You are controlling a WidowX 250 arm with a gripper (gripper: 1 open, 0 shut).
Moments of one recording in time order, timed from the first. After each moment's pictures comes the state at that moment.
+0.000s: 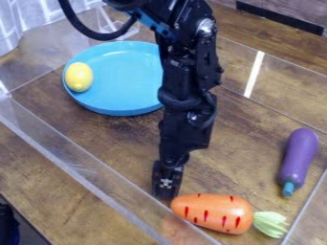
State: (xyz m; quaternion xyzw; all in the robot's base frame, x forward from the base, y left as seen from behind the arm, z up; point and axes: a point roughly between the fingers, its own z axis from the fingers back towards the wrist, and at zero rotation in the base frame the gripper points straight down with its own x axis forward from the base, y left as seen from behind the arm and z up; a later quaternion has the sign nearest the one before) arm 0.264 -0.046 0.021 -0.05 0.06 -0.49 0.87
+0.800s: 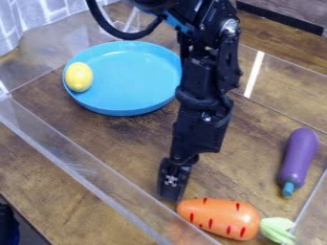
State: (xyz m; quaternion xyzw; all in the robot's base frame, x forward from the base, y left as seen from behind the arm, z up) arm 0.280 -0.058 0.019 -0.05 0.06 -0.56 0.82
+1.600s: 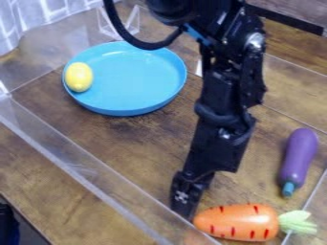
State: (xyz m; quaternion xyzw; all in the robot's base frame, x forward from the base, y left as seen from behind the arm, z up) arm 0.267 -0.109 0.019 -0.04 0.05 -0.66 0.75
